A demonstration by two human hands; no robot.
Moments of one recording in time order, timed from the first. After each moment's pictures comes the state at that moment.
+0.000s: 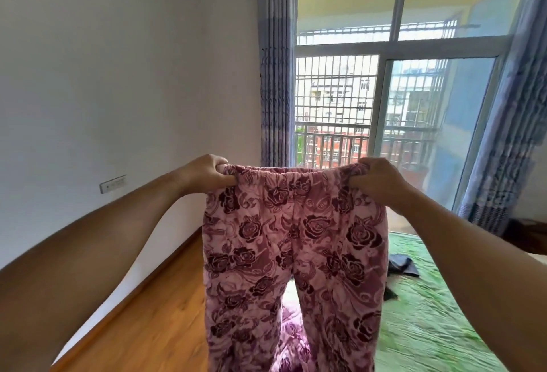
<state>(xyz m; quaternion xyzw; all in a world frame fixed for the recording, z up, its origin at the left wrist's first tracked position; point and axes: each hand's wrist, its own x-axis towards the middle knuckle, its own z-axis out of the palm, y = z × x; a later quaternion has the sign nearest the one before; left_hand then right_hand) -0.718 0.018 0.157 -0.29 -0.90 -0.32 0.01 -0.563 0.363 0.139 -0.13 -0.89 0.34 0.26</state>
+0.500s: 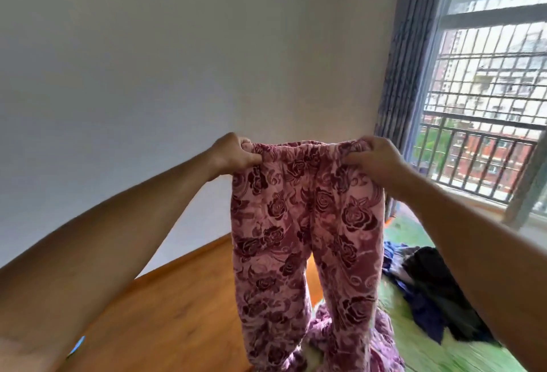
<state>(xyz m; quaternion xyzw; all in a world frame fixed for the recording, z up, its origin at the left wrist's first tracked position) -0.542 -0.017 0.138 -0.02 -0.93 -0.35 0.14 -0.549 0.283 0.135 0.07 -0.84 0.52 0.13</state>
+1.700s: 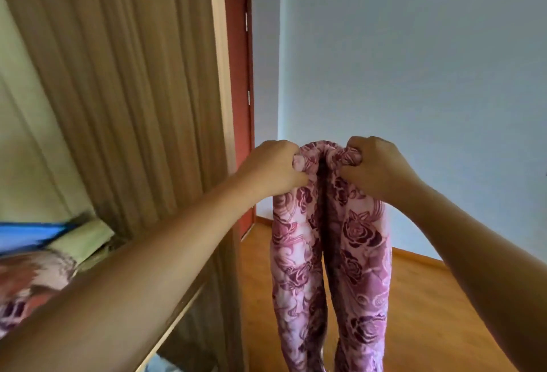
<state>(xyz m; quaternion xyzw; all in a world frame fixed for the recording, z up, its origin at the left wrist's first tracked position) -0.095 -0.098 0.118 0.41 -0.87 -0.08 0.26 -0.295 -0.029 0.116 0.66 -0.68 0.33 0.05</state>
